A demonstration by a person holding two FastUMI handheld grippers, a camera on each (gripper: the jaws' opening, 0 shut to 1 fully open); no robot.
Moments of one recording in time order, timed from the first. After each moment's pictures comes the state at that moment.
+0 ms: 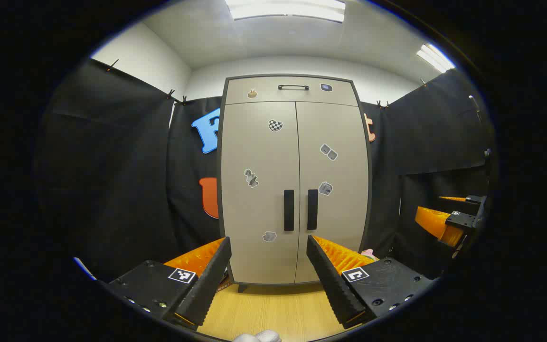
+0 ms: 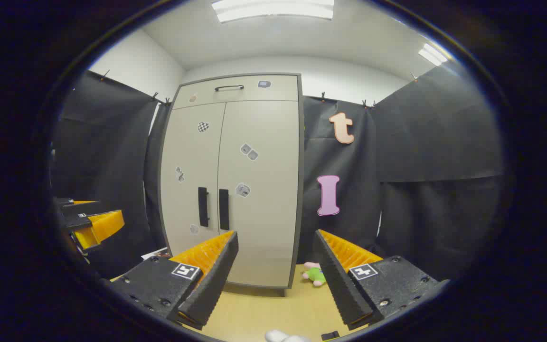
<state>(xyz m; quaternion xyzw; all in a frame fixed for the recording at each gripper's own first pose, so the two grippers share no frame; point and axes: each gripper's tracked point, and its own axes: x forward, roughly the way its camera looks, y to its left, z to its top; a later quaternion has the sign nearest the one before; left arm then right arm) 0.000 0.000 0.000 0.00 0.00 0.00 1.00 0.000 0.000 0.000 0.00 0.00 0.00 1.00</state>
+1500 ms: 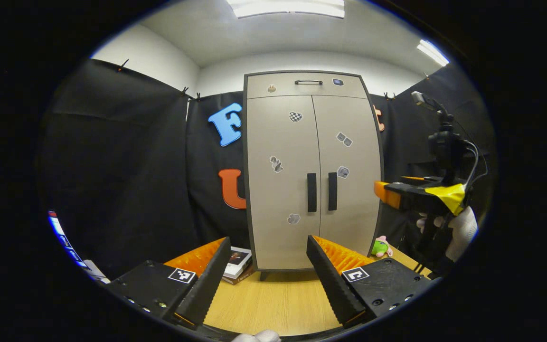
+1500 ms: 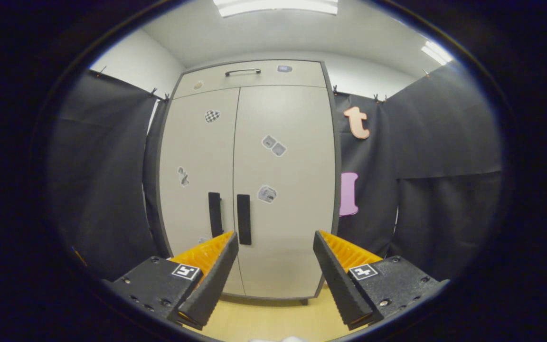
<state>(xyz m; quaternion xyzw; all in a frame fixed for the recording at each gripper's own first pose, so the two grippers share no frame) -0.062 0.058 -0.035 0.02 0.03 0.04 1.00 0.117 0.094 0.004 0.02 0.00 0.01 1.00</state>
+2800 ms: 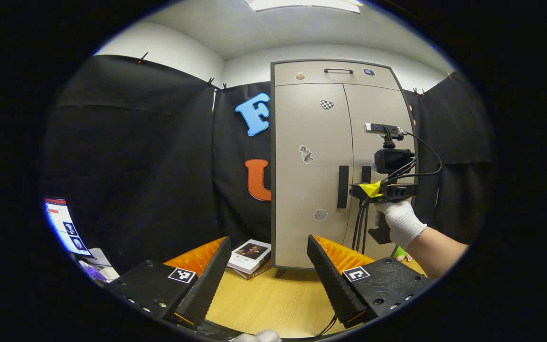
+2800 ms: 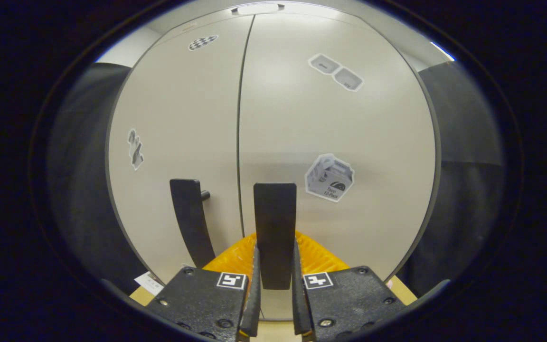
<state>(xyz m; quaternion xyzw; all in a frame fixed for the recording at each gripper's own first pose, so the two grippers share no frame) -0.030 0.083 -0.044 -0.01 0.05 0.13 0.99 0.315 0.157 -0.042 0.02 0.08 0.01 1.00</state>
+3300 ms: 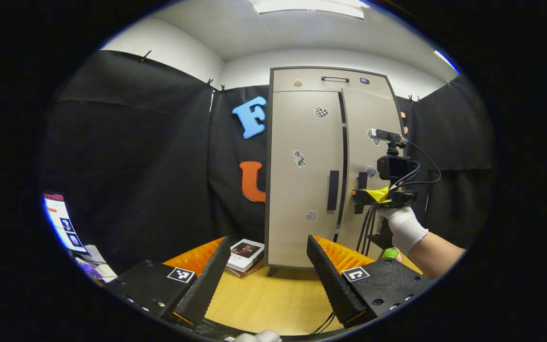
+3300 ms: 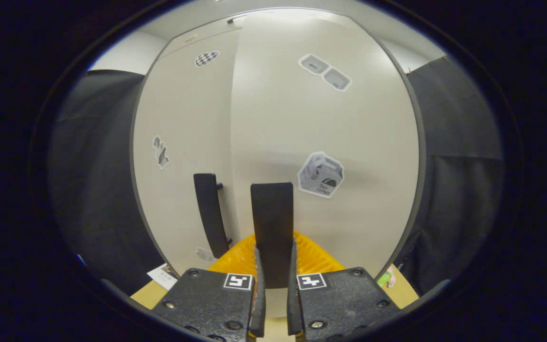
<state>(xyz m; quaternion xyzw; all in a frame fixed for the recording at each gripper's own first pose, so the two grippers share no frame) -0.063 0.074 -0.034 -0.02 0.04 0.10 0.99 0.256 0.143 -0.042 0.03 0.08 0.05 0.99</state>
